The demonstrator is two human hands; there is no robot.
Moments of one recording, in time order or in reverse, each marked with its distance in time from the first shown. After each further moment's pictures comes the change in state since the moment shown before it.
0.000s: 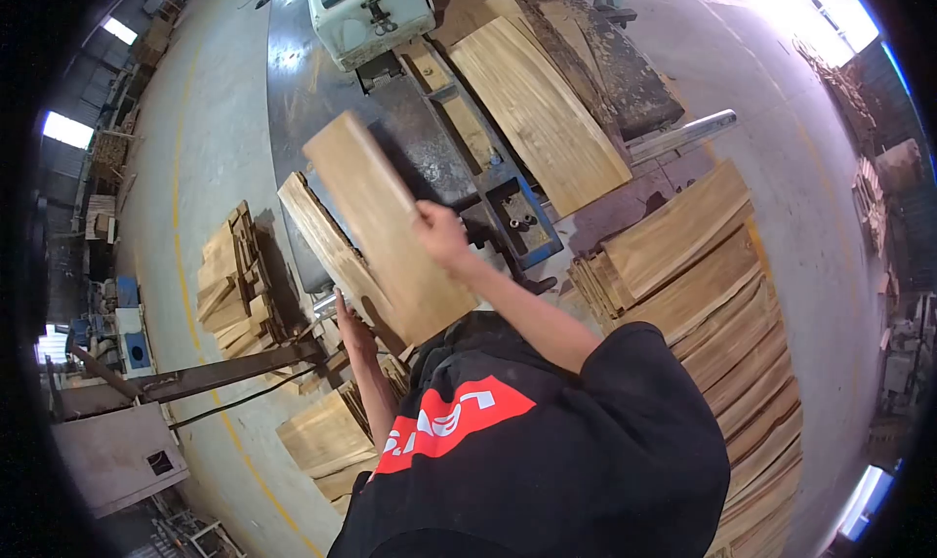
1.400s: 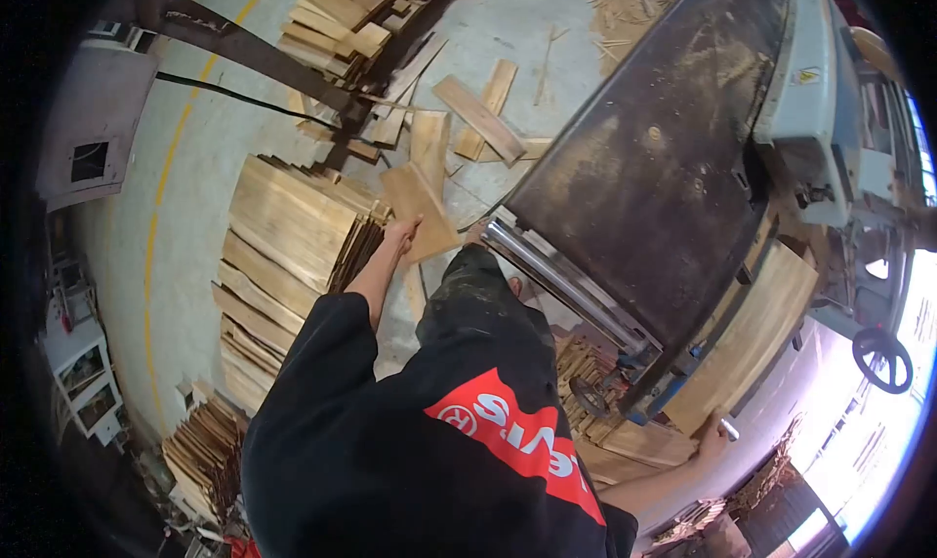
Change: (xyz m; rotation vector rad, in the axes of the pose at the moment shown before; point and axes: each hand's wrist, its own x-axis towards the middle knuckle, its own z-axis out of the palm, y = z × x) left_hand 0.160 -0.166 -0.284 -0.147 0.643 -0.461; right_hand 0.032 -0.176 -0.287 -1.172 0.391 0.395
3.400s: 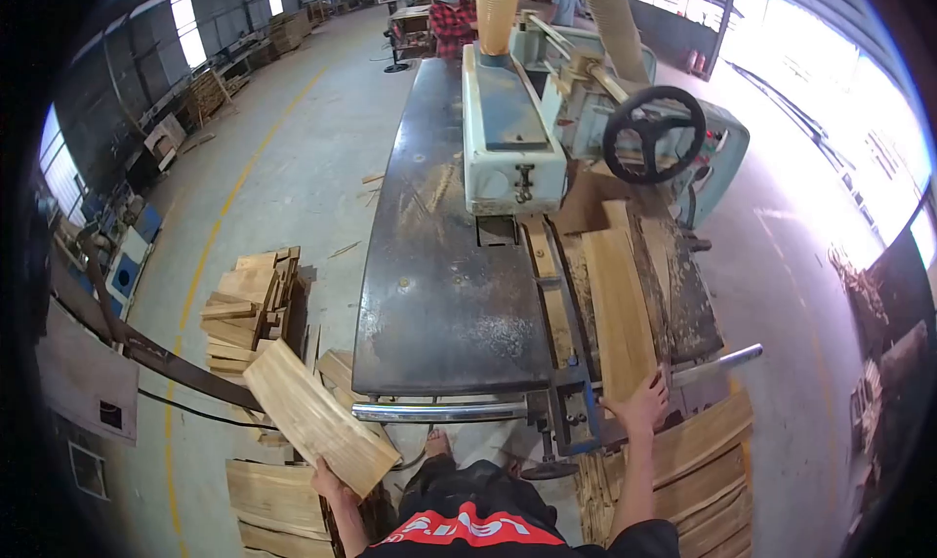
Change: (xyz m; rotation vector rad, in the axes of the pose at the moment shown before) left_hand -0.295 0.035 -0.009 -0.351 0.083 0.575; right_hand -0.063 -0.014 0.089 -0.347 0.284 -0.090
